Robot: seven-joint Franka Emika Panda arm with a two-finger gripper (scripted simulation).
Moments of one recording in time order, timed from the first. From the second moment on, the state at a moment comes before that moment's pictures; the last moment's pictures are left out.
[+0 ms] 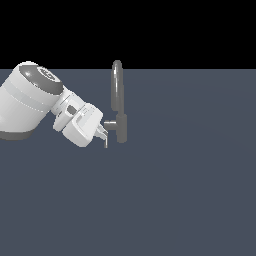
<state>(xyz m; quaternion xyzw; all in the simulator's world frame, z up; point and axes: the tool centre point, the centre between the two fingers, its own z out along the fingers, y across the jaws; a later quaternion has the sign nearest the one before) -0.014 0.082 0.080 0.65 -0.66 0.28 0.26</state>
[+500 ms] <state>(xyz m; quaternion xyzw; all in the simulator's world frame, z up) 0.007 0.085 0.068 0.65 -0.66 0.27 0.26</state>
